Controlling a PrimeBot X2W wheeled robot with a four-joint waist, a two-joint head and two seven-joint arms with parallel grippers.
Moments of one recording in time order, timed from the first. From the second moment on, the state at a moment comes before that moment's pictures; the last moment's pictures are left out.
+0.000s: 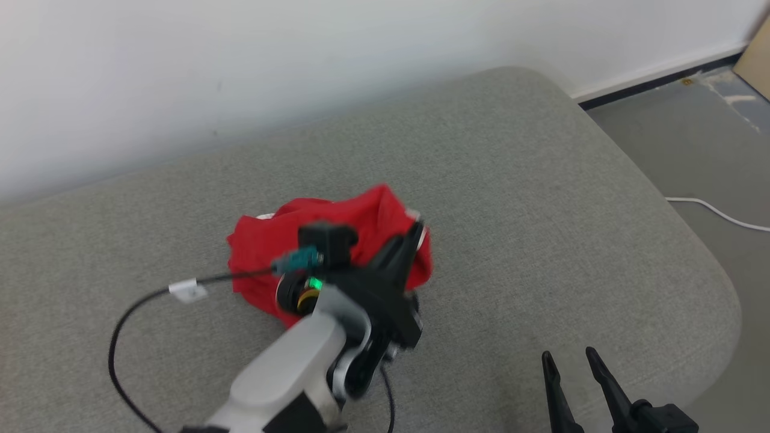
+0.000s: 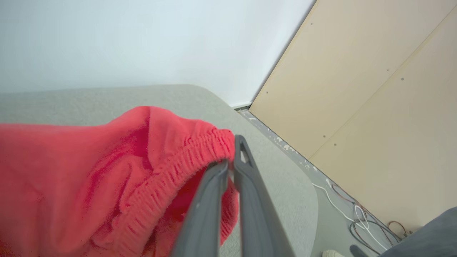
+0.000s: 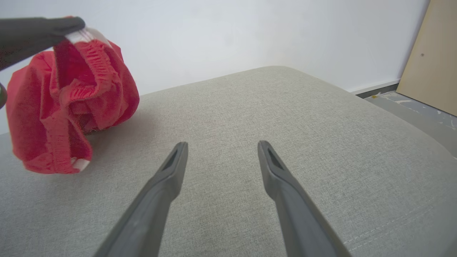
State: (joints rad) left arm -0.71 0.05 -0.82 0.65 -0.99 -0.03 -0.17; right arm 0.06 -0.05 0.10 0.20 0.19 0.13 -0.26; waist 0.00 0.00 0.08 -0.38
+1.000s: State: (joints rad) left arm -0.65 0.23 -0.89 0.45 -1.42 0.01 -0.20; right arm 0.05 -0.05 0.11 0.21 0.19 0.13 -0.26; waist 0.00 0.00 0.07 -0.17
